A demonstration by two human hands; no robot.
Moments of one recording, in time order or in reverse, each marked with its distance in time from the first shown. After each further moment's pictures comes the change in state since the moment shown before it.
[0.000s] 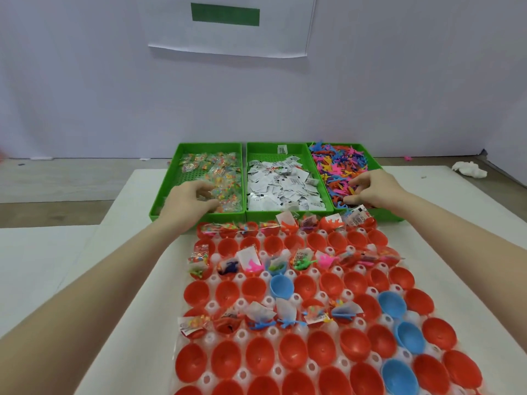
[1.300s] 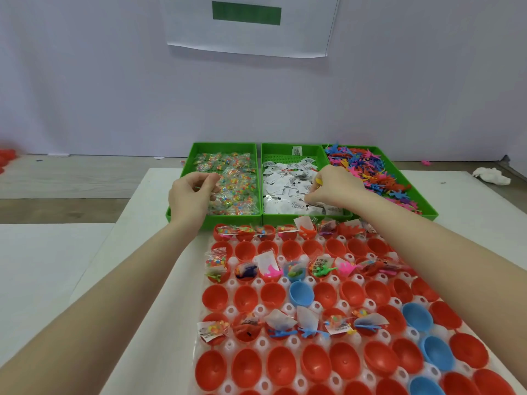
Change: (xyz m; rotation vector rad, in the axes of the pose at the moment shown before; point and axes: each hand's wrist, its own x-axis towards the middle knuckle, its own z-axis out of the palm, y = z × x) left_hand -0.001 -0.002 -0.003 -0.514 0.343 -0.100; right_hand -0.002 -0.091 0.044 -0.287 -0.050 -0.136
